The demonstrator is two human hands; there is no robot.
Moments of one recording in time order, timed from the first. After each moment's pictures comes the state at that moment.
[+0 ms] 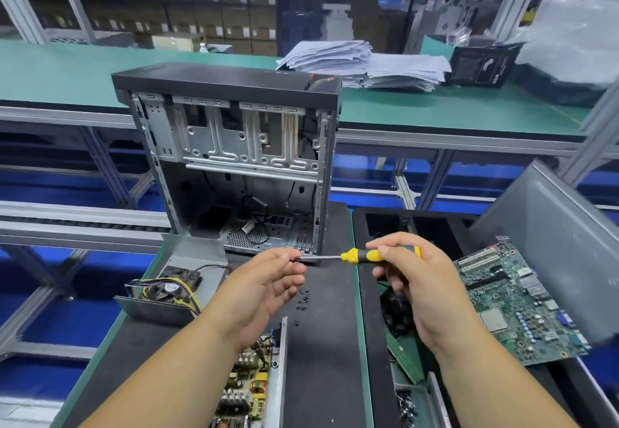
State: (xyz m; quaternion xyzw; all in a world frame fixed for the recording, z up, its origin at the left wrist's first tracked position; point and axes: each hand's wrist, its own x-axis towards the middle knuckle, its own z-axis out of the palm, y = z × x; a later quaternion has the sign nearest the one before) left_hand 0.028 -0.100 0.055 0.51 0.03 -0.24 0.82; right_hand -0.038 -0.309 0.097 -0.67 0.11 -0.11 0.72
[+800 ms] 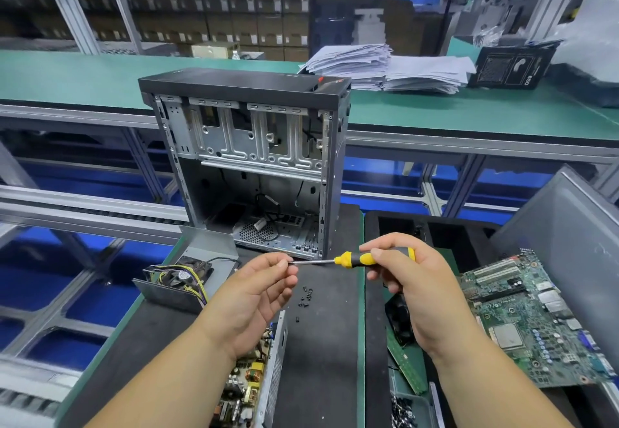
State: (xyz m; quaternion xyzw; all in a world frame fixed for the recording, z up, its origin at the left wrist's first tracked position) left_hand -0.003 -0.111 0.058 0.49 0.06 -0.18 0.85; right_hand -0.045 -0.327 0.102 -0.69 0.04 -0.08 0.72
